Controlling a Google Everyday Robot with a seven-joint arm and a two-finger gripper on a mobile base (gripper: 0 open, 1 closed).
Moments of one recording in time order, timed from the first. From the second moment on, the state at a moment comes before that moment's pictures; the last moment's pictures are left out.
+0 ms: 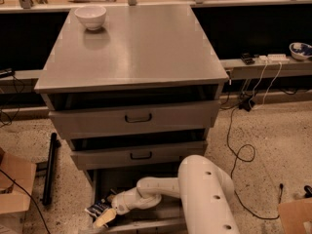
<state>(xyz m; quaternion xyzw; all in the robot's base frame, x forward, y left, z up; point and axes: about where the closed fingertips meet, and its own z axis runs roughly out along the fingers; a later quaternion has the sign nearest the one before) 0.465 0.250 0.198 -0.42 0.72 0.52 0.18</state>
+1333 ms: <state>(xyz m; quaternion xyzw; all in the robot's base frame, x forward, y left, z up) 0.485 0.257 0.232 -0.42 0.70 0.53 0.21</state>
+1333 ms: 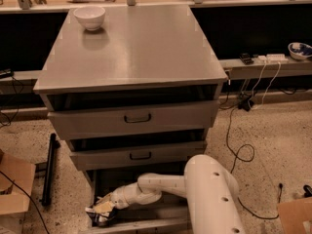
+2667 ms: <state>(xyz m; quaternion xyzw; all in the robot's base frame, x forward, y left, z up) 0.445 0.049 0.544 -0.46 0.60 0.53 0.38</state>
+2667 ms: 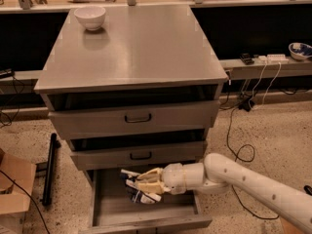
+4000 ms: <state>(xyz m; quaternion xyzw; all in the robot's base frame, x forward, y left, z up) 0.413 -0.089 1.007 -0.66 0.46 0.31 0.50</state>
